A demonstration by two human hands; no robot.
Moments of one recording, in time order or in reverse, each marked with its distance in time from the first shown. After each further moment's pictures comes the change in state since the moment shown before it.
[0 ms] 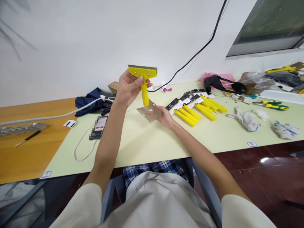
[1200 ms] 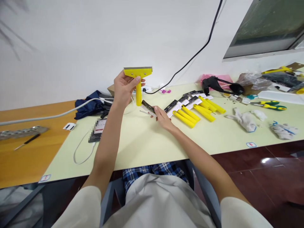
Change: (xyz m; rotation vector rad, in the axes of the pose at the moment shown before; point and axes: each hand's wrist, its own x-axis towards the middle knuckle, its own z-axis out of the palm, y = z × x) left_hand 0.012 -0.012 -0.014 0.127 0.162 0.067; right_hand 0.002 0.011 -0.012 -0.802 0.089 -0.408
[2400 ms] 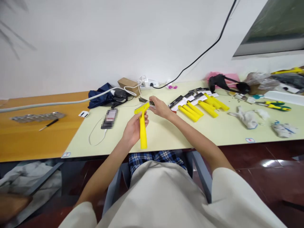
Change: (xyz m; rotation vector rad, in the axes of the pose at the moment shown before) left_hand -0.200 0.058 0.023 -0.590 0.373 -0.711; right_hand 0.039 -0.007 0.022 -0.595 -0.168 -0.325
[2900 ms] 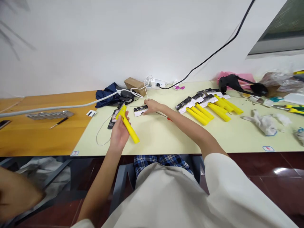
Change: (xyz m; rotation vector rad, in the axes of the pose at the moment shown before) left_hand 0.007 0.039 -0.110 0.042 0.304 0.298; right_hand 0.096 0.000 0.063 -0.185 -0.492 0.044
